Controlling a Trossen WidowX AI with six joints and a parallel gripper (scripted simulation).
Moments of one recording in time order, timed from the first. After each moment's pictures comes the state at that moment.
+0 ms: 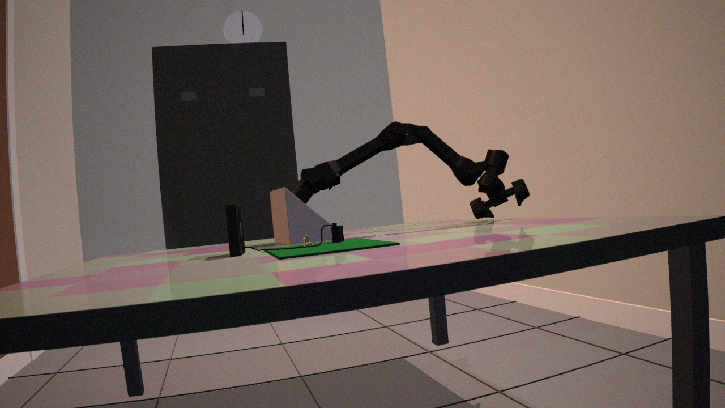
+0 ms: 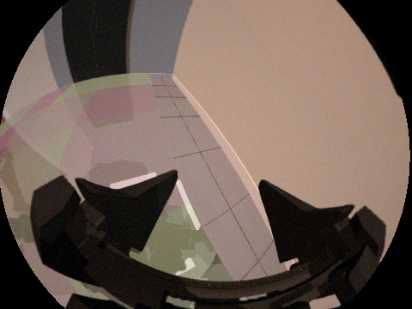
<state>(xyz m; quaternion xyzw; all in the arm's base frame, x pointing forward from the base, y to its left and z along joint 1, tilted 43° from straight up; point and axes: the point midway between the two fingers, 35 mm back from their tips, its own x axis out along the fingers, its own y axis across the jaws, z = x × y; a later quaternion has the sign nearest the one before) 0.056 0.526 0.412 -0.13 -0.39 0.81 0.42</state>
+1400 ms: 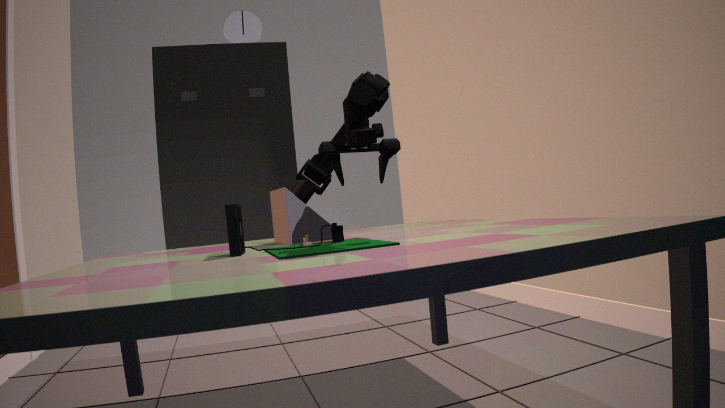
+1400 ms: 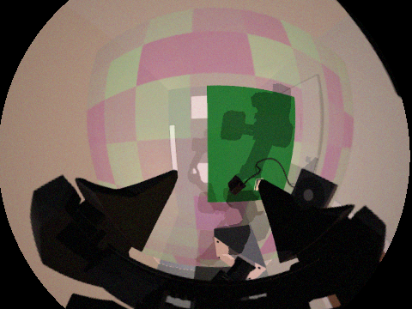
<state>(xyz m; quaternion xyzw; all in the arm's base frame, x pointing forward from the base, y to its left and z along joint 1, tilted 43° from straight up) 0.330 0.056 0.092 0.29 0.66 0.20 0.67</state>
